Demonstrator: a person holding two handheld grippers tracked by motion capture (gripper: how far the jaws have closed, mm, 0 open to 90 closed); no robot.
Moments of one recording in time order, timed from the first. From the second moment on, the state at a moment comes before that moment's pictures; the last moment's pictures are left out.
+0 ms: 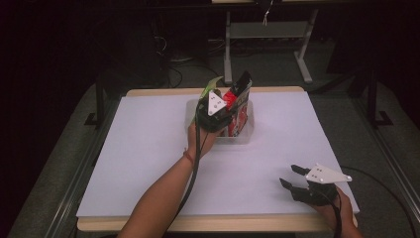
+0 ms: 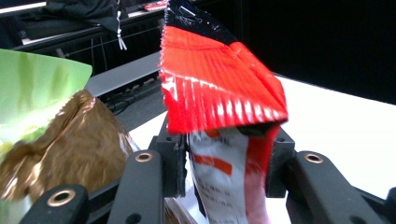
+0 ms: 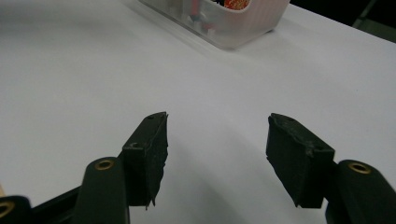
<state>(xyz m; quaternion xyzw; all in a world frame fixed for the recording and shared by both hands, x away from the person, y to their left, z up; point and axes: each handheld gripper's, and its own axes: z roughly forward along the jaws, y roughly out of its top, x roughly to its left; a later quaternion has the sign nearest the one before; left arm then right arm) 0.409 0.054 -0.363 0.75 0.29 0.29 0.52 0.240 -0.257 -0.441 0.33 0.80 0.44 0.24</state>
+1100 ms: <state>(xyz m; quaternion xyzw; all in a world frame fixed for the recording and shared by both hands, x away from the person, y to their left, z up) 0.344 0.150 -0.384 0.78 0.23 0.28 0.52 0.243 -0.253 -0.447 0.34 0.81 0.43 0.23</state>
